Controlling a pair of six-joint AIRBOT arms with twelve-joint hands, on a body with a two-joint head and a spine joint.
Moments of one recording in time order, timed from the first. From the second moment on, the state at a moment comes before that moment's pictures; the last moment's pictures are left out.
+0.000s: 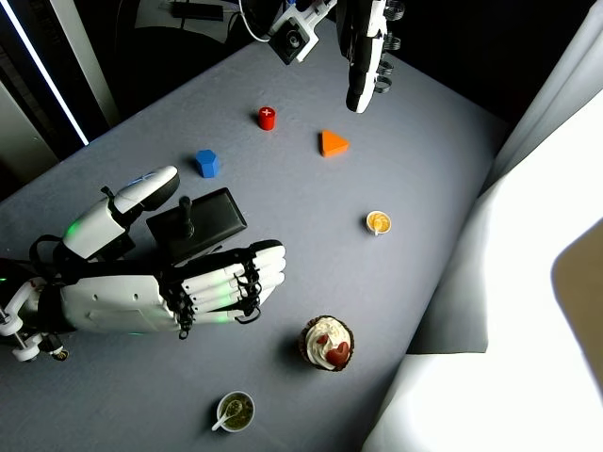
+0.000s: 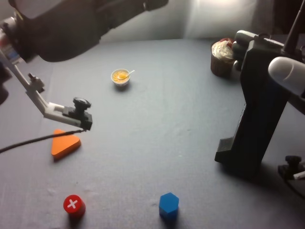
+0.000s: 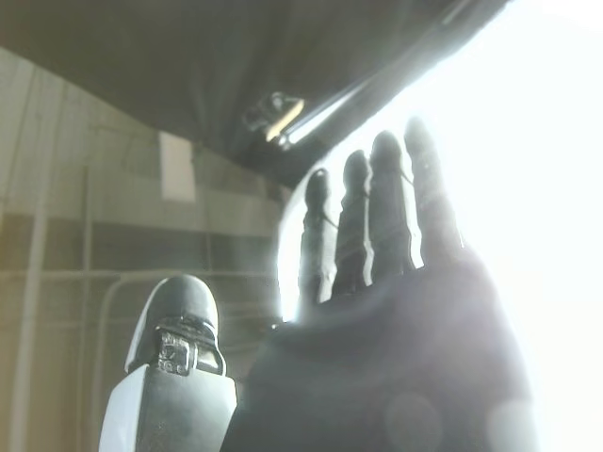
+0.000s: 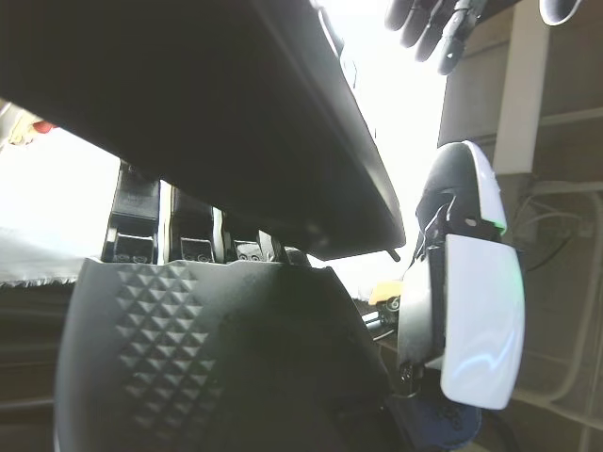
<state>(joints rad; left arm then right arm) 0.43 -0.63 1.16 0.36 -0.89 -0.84 -0.76 -1.24 1.40 0.11 1.27 0.49</state>
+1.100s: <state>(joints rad) 0.46 -0.65 1.16 0.29 -0.88 -0.81 -0.74 -1.22 1.32 0.09 1.27 0.47</state>
